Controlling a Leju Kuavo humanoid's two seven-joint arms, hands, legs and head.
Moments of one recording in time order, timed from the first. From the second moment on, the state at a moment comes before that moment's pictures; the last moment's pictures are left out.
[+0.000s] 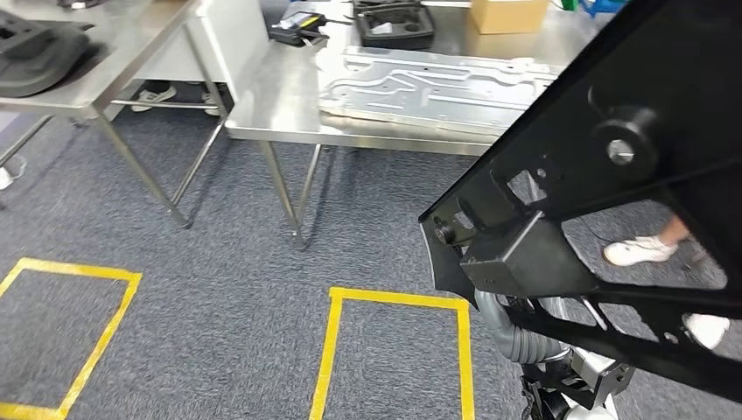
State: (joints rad) left arm -0.09 -0.04 -1.01 -0.23 0.68 0.41 -0.12; right arm 0.04 -0.48 0.40 -2.15 -0.19 -0.49 -0.13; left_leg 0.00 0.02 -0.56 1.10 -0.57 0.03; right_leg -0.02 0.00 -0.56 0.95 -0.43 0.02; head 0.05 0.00
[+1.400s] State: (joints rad) left arm -0.09 -0.04 -1.01 -0.23 0.69 0.41 -0.13; right arm 0.03 -0.48 0.41 -2.15 -0.16 -0.51 -0.13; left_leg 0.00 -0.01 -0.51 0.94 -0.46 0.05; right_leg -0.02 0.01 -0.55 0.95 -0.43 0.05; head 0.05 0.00
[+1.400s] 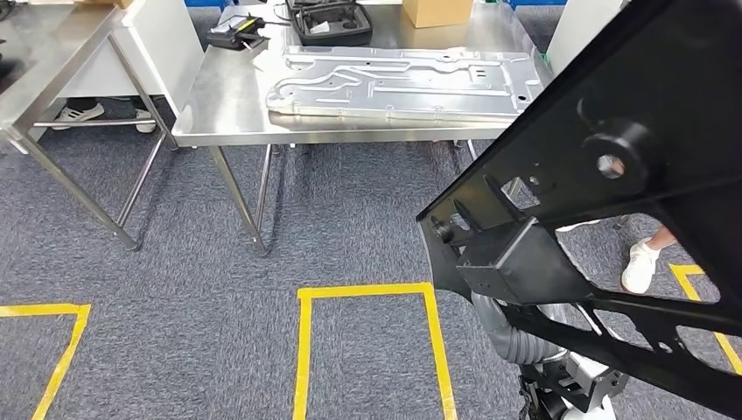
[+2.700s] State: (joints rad) left arm -0.09 -0.03 -1.01 -0.23 0.70 0.41 -0.12; right arm 0.02 -0.47 0.41 -2.15 -0.16 -0.51 -0.13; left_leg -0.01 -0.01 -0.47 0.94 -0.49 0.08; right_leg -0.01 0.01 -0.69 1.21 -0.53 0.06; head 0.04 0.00
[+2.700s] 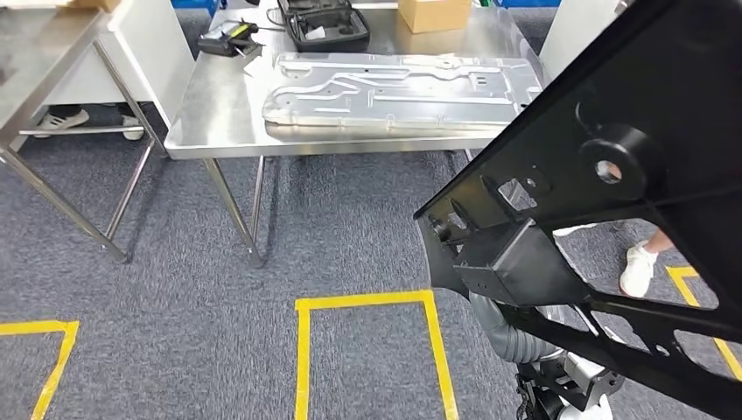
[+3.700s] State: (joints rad) left arm -0.09 -0.03 -1.01 -0.23 0.71 0.41 -0.12; right arm 0.02 -0.46 0.42 -2.14 -0.16 -0.50 -0.14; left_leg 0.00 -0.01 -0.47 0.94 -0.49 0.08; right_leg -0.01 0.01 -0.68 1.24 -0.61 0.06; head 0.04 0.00
